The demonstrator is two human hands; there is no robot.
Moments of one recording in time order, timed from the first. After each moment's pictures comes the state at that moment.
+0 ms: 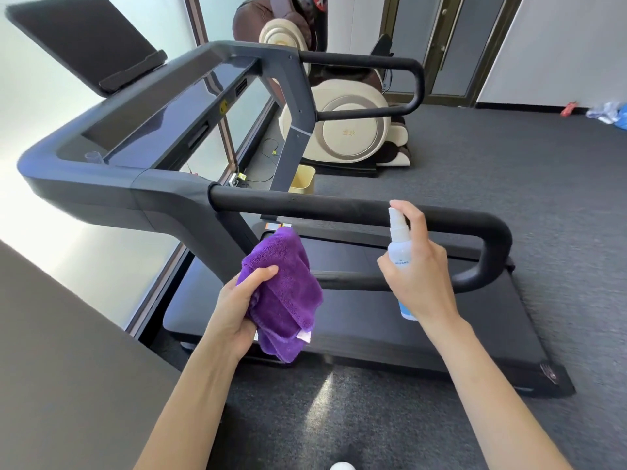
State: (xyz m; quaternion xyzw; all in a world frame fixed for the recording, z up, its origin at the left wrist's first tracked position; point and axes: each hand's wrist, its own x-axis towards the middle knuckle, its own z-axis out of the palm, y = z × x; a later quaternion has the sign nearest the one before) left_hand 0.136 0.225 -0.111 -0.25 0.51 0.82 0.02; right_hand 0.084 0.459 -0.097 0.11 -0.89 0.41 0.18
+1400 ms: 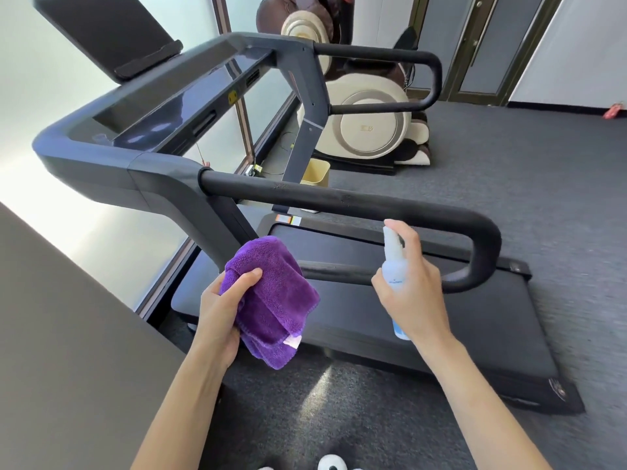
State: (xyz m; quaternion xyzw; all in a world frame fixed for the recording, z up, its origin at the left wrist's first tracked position) left_hand 0.166 0.262 -0.120 -0.27 0.55 0.78 -0.11; right_hand 0.099 0.496 -0.125 0.15 -0.87 0.45 0.14
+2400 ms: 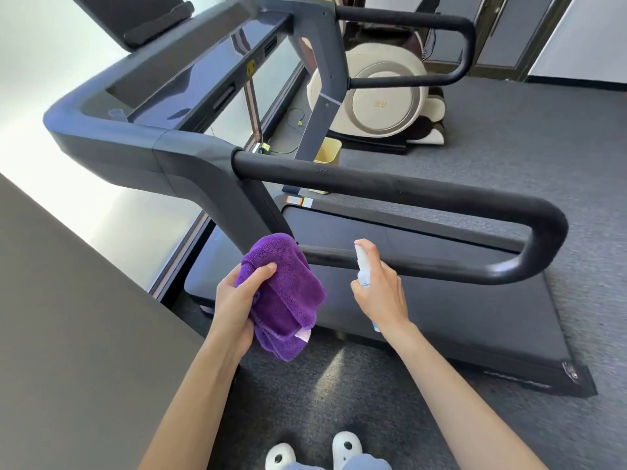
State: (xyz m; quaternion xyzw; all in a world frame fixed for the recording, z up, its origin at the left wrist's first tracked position) left_hand 0.157 0.208 -0.150 -0.29 0.55 0.78 -0.08; right_hand 0.072 0.405 -0.217 0.10 -0.93 0.34 0.02
